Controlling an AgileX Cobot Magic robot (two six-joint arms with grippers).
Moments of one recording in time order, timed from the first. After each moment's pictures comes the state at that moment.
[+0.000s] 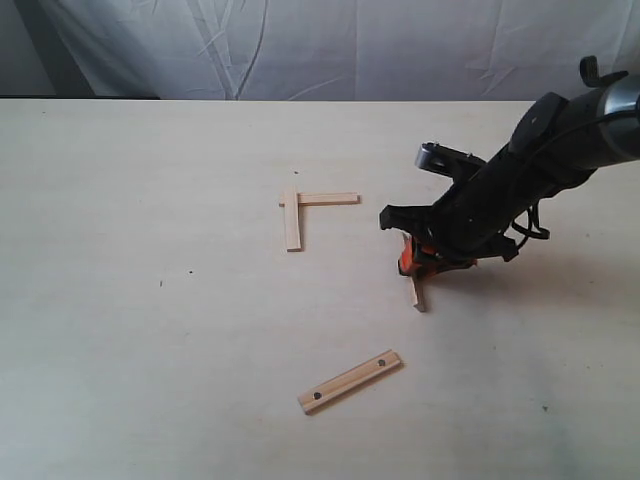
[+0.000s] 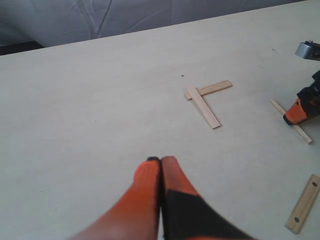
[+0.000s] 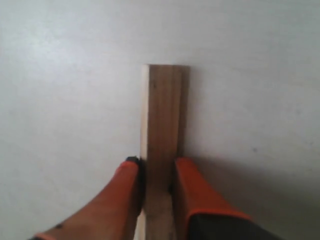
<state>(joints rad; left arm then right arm) 0.12 0.70 -0.74 -0.49 0.77 0.51 0.27 2.04 -1.12 0.71 0.64 -0.36</state>
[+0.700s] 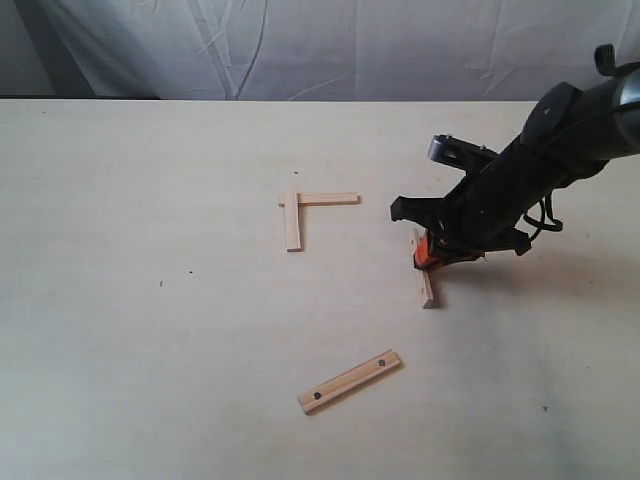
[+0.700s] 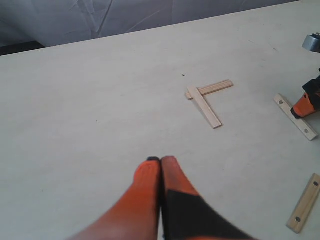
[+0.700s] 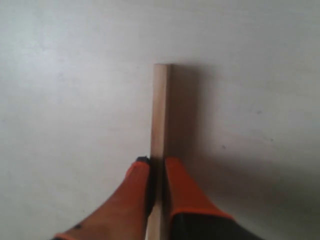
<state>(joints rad) 0.12 0.70 -0.74 -0.49 0.77 0.51 0.24 2.03 -1.13 0.64 0.65 -0.30</state>
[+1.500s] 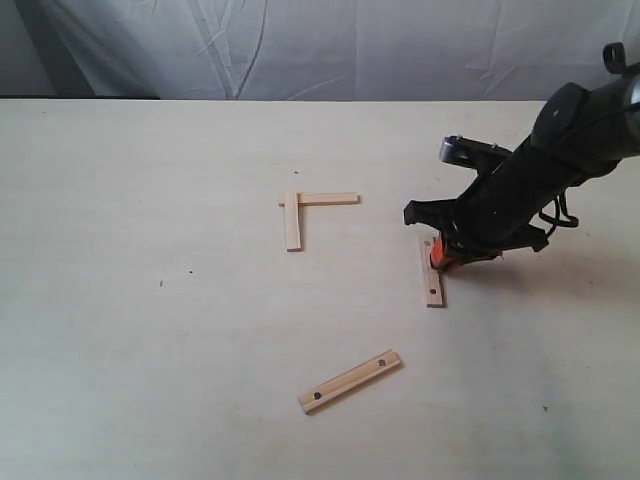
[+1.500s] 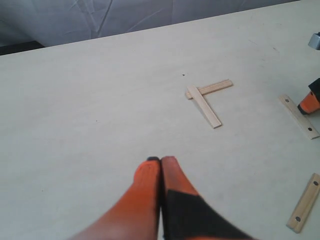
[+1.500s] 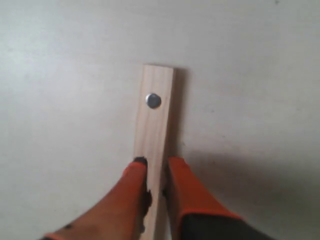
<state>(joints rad) 0.12 0.70 -0.74 -0.49 0.77 0.51 0.23 2.00 -1.12 0.59 0.63 -0.28</state>
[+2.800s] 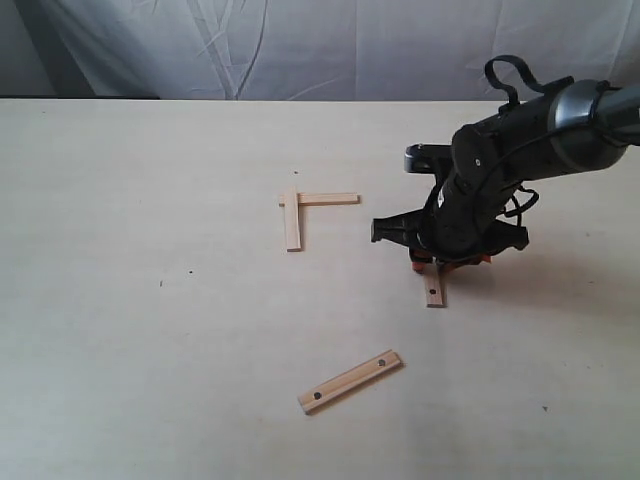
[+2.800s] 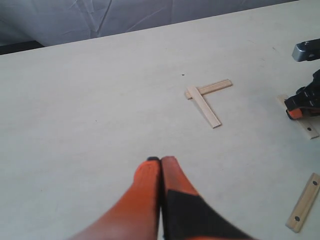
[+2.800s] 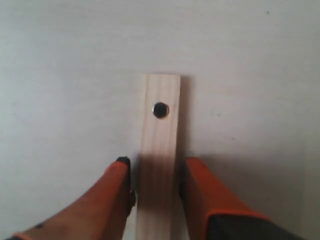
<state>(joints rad) 0.12 0.70 -0.74 -0.49 0.77 0.51 0.45 2.00 -1.12 -0.07 0.50 0.49</state>
